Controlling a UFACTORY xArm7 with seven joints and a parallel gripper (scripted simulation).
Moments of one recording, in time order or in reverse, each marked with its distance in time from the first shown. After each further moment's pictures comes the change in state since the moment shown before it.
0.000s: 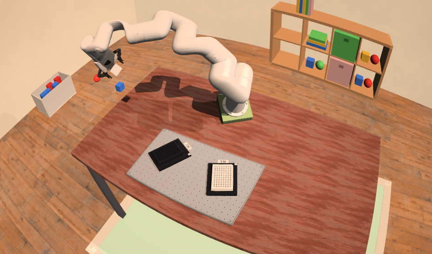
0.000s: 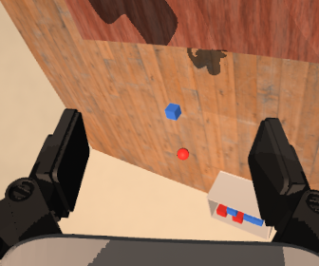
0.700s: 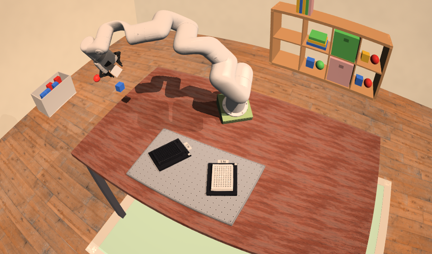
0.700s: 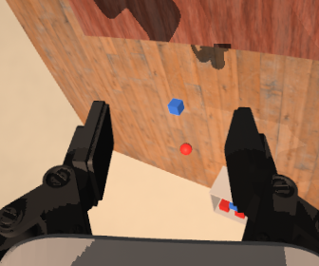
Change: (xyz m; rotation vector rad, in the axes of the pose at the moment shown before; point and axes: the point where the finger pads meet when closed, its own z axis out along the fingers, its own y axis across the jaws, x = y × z) arm 0.003 0.002 0.000 0.010 -0.021 0.006
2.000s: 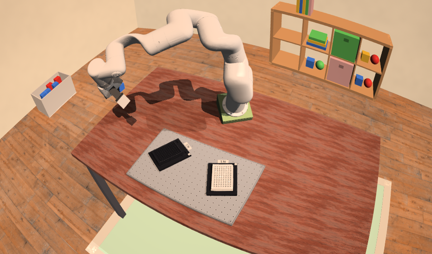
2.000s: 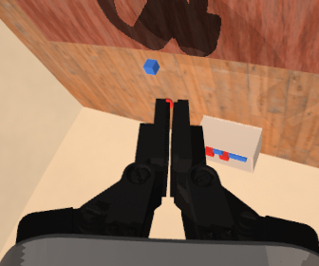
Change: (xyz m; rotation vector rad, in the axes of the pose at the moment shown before) arm 0.143 0.077 -0.043 -0.119 -0.197 0.067
